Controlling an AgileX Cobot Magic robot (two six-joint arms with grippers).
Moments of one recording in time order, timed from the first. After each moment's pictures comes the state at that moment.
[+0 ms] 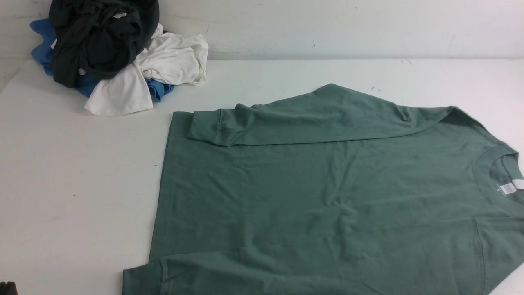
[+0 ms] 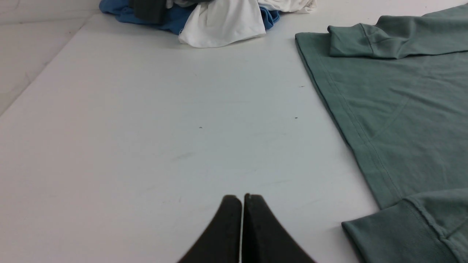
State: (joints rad) right arm -0.06 -0.01 0.02 -0.05 0.36 0.14; left arm 0.03 -0.01 0.03 -0.07 0.35 0.08
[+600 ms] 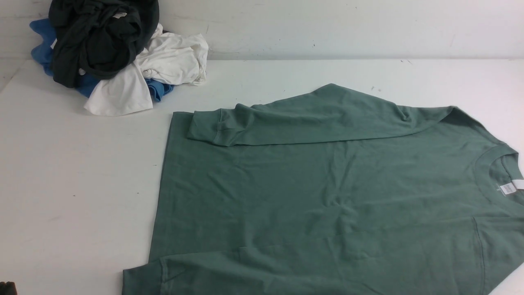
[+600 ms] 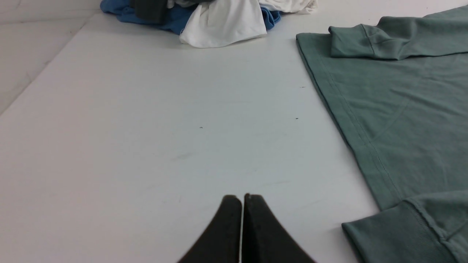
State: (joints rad) right arm -0.06 -0.01 0.02 -0.05 0.36 0.14; left arm 0.03 -0.01 0.03 -0.07 0.35 0.07
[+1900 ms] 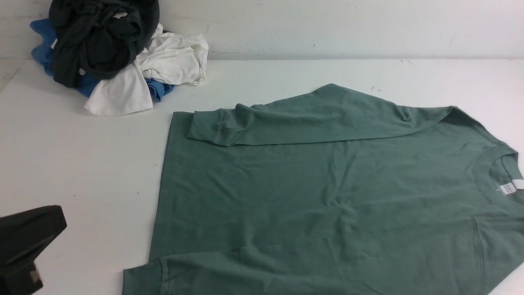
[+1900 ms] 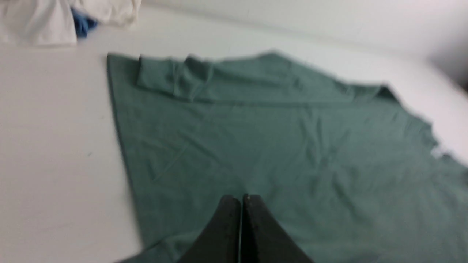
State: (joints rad) right arm -0.06 0.33 -0.49 0.42 0.41 -0.25; left arm 0.02 0.52 -0.62 -0.62 0.80 0.30
